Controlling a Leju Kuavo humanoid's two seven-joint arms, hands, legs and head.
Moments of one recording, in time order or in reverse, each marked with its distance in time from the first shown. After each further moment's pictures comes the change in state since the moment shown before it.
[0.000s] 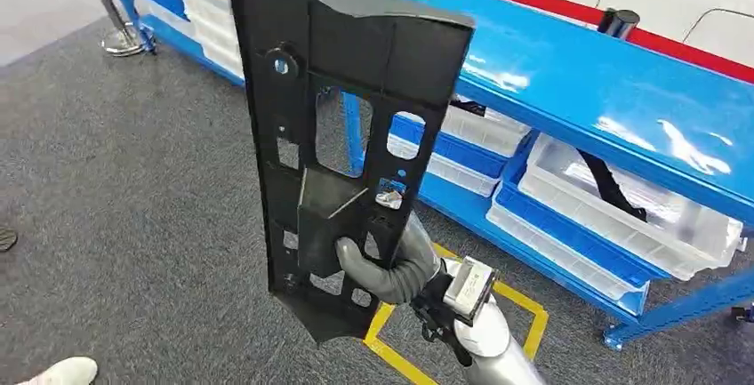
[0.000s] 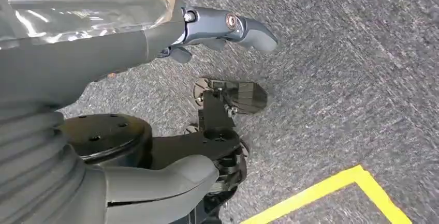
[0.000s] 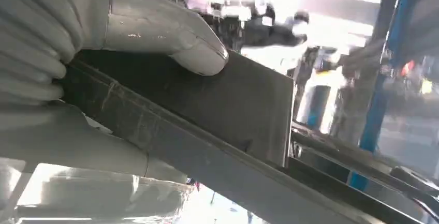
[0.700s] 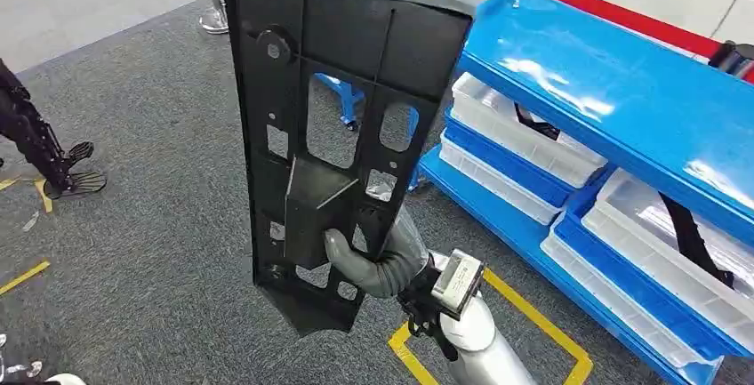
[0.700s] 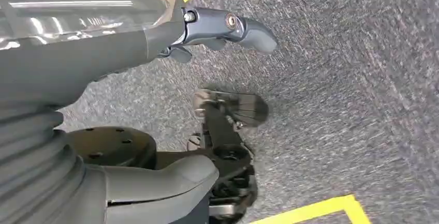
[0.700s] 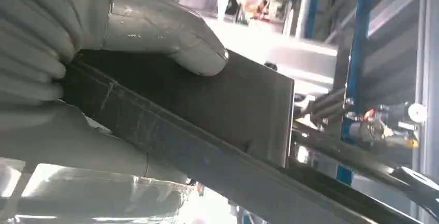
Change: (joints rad) left arm -0.030 0.009 -0.030 0.000 -0.053 0.019 0.040; right arm -0.023 0.047 0.006 0.042 0.009 -0.012 -0.019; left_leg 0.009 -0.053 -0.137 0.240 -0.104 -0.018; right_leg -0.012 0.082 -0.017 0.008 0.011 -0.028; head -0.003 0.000
